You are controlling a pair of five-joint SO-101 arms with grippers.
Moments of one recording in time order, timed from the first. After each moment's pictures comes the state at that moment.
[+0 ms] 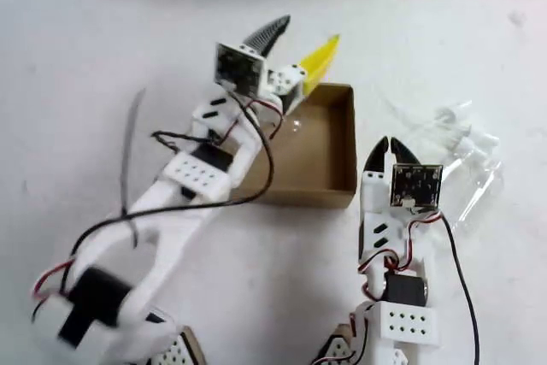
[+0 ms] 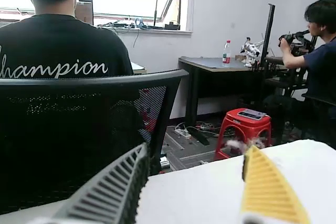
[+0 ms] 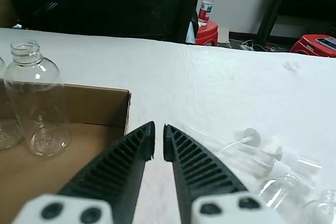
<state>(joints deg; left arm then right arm) 21.2 -8.9 37.4 -24.3 4.5 3.8 -83.4 96.5 7.1 8.9</state>
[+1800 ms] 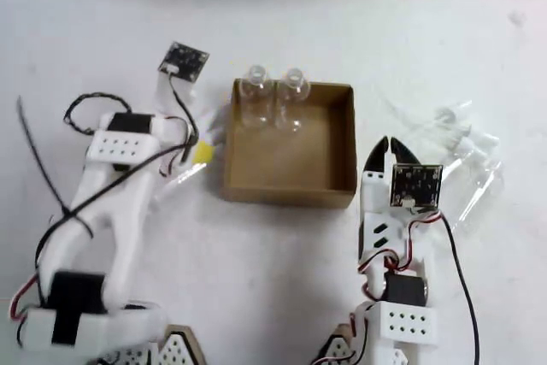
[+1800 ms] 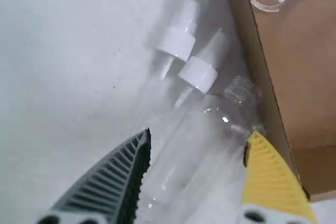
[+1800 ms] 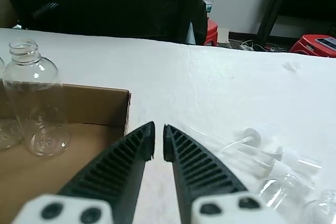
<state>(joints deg) -1.7 -6.6 28.6 56.2 -12.3 3.8 -83.4 96.5 7.1 8.9</state>
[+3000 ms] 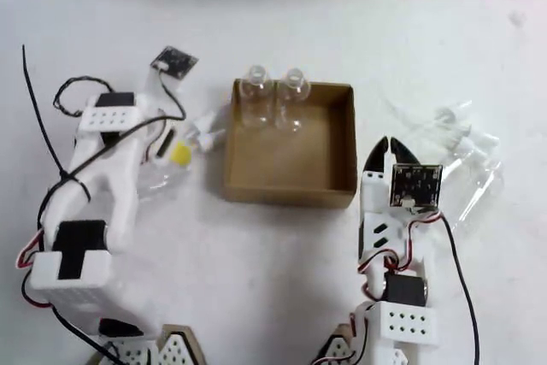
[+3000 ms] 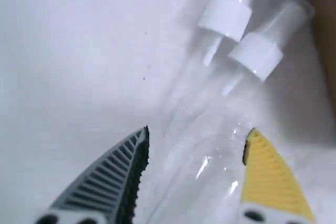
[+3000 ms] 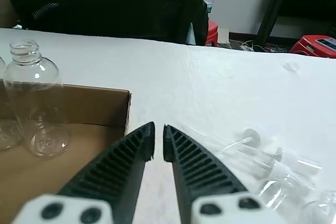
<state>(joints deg) -9.2 9.8 16.9 59.5 -25.7 3.7 -83.4 96.5 7.1 8.9</state>
